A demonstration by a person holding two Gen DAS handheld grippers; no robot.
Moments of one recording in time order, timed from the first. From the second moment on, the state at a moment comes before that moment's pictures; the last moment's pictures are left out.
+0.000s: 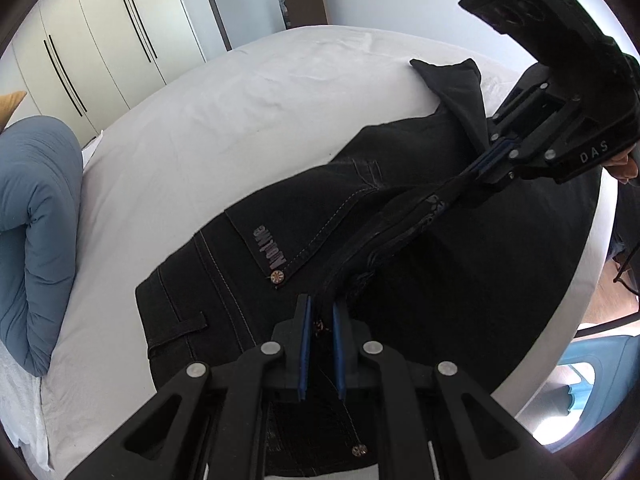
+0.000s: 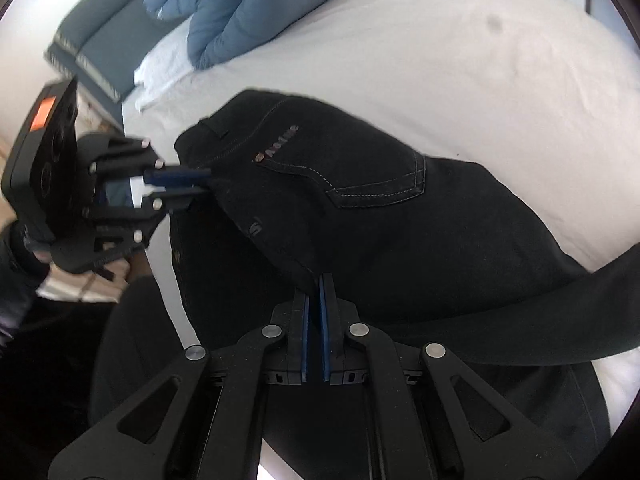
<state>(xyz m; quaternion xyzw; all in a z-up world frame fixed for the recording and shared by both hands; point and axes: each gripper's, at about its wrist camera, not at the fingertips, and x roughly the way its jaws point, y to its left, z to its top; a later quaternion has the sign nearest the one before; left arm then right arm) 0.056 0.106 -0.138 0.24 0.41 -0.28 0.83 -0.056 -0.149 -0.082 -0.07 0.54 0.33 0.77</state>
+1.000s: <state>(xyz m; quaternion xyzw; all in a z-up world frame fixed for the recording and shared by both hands) 0.024 0.134 -0.164 0.23 0.44 -0.34 0.79 -0.210 -0.039 -0.118 -0.34 0.47 0.29 0.76</state>
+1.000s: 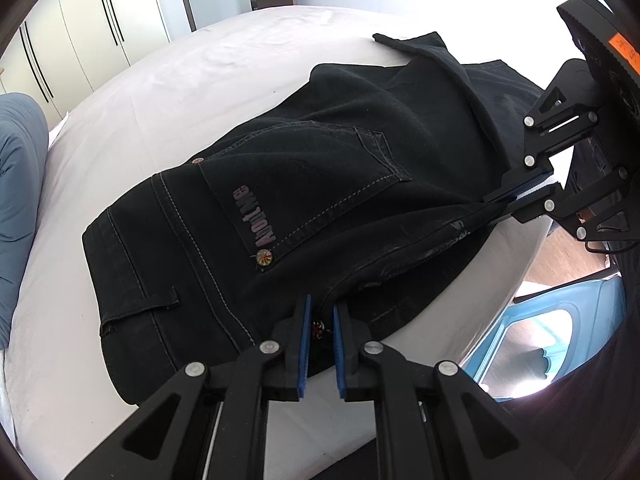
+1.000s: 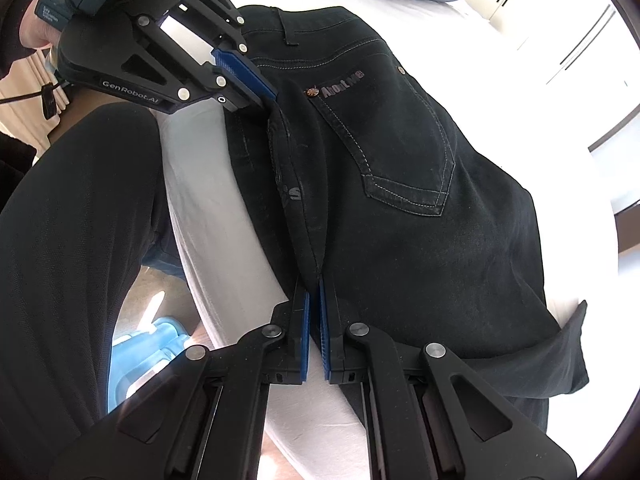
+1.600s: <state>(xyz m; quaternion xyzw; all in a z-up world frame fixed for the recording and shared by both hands) 0.019 0.177 -0.111 0.12 0.42 -0.29 0.85 -0.202 -0.048 -0.148 -0.31 0.48 0.26 0.78</state>
